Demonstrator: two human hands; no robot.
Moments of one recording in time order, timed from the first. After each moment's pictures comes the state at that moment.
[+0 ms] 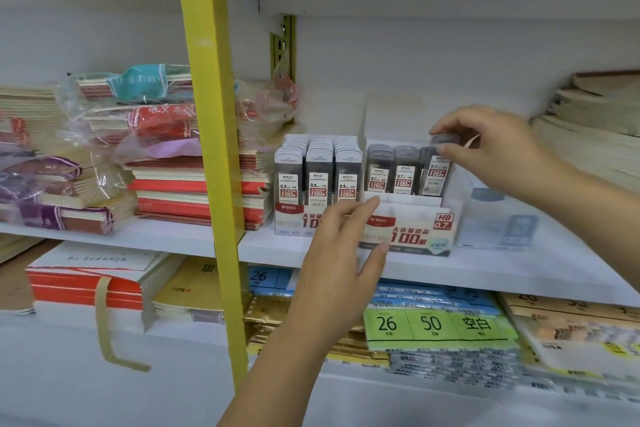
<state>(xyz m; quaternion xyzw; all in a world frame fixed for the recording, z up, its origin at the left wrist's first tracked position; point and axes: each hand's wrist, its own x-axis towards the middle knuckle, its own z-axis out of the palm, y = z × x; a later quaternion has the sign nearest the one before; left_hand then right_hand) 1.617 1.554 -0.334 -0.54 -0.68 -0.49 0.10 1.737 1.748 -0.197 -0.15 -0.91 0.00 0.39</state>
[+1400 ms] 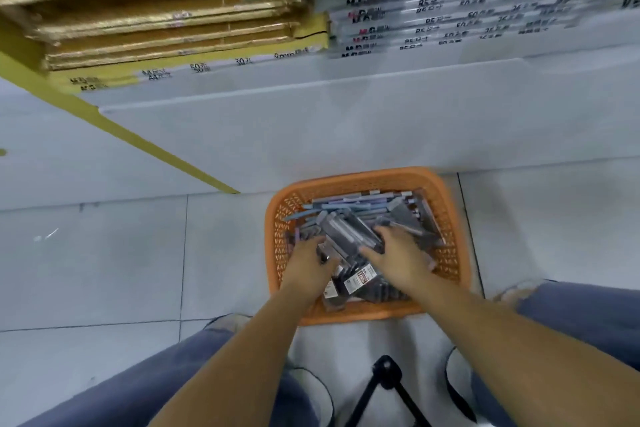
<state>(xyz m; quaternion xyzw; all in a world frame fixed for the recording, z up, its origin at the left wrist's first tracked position) 1.704 1.478 -0.768 -0.28 -0.84 -0.18 -0.43 1.848 1.599 -0.772 -0.48 -0.77 0.40 -0.15</state>
